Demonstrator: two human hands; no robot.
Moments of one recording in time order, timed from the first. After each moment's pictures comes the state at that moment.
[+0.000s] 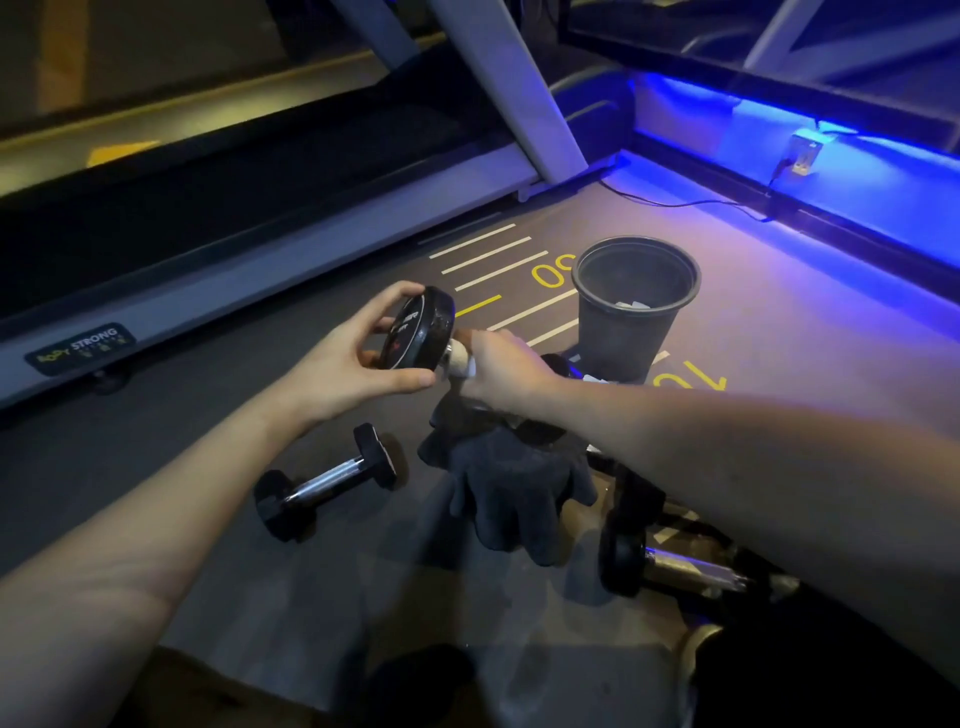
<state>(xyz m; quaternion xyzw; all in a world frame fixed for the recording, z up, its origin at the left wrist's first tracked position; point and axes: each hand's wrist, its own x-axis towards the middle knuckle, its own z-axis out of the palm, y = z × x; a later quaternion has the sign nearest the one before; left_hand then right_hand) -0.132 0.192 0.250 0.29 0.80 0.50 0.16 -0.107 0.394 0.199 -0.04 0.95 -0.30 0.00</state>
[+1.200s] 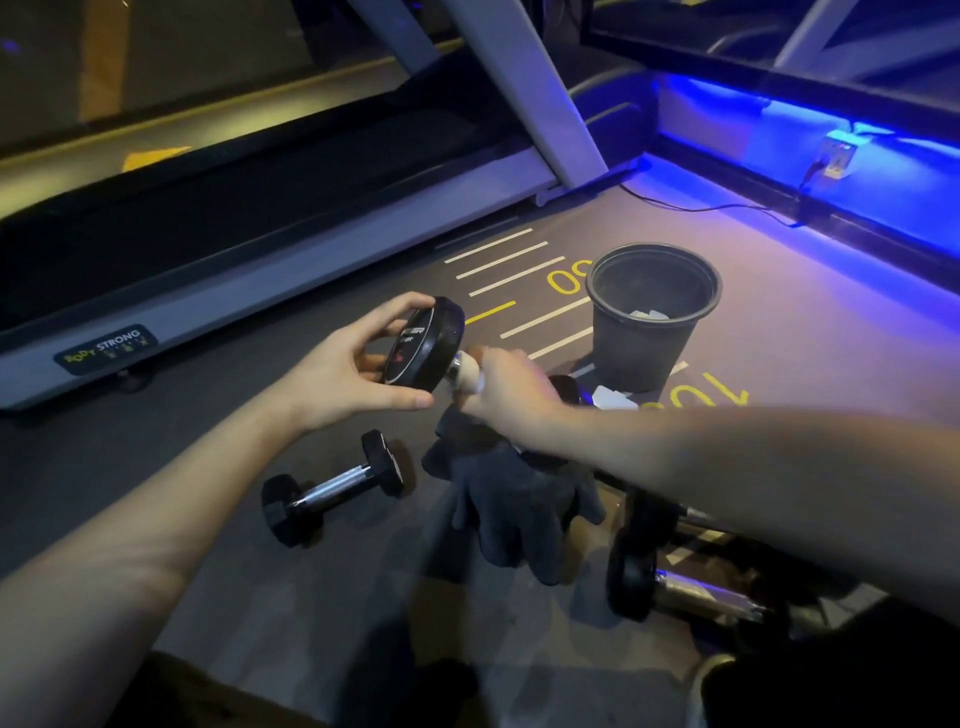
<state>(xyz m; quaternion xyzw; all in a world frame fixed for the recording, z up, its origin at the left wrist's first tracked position) -0.141 0.191 0.250 0.31 0.80 0.49 0.17 -0.100 0.393 0.192 0.00 0.94 -0.33 -0.01</state>
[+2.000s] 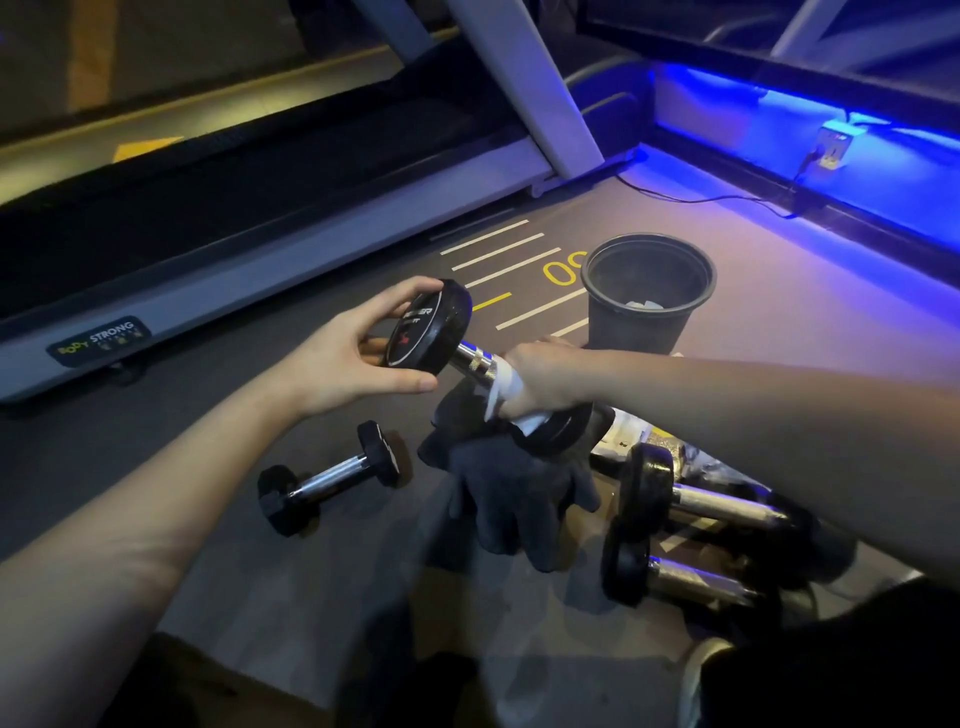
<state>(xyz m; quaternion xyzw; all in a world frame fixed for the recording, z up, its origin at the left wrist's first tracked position) -0.139 0.199 0.253 0.33 0.80 0.47 0.17 -0.106 0.443 0.205 -0.12 0.97 -0.11 0.16</state>
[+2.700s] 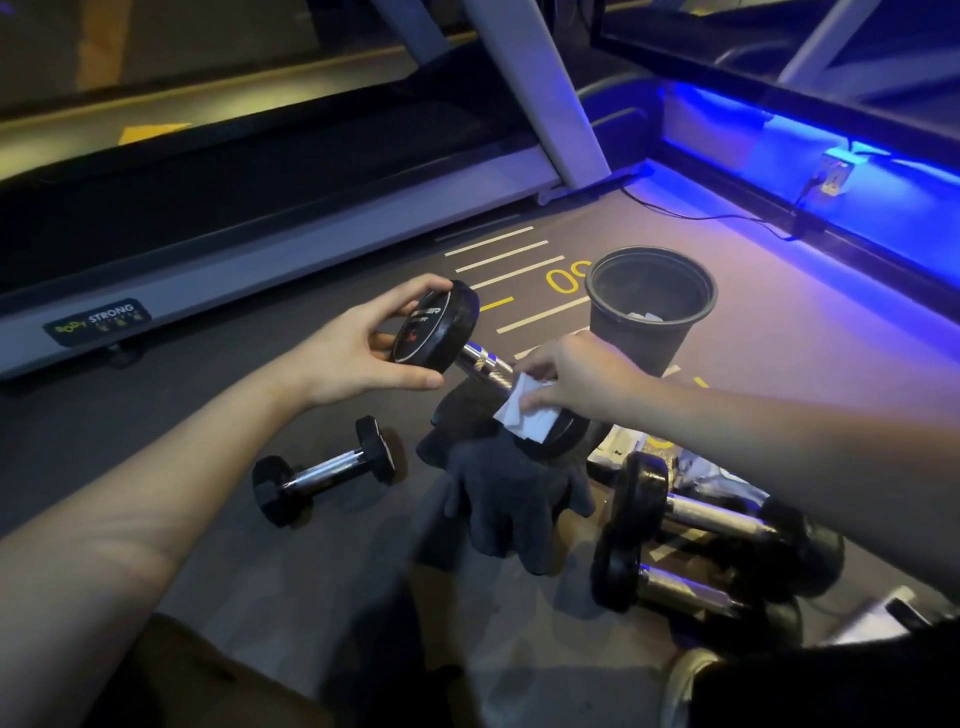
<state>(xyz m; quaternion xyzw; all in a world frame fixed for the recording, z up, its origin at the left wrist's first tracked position) -0.137 0.197 0.258 0.30 0.81 0.46 0.19 -0.086 0.470 0.205 -0.09 0.96 -0.25 0.03</state>
